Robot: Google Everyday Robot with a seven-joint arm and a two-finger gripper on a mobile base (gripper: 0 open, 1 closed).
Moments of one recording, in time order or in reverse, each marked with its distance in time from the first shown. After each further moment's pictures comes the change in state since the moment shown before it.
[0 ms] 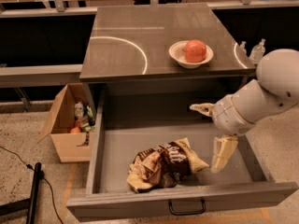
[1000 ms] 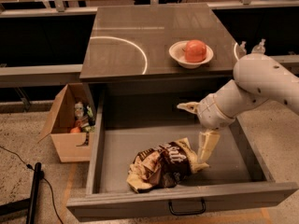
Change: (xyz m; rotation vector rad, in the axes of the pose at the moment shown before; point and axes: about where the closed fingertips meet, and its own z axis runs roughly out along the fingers) arm 0.003 -0.036 0.048 -0.037 -0.049 -0.035
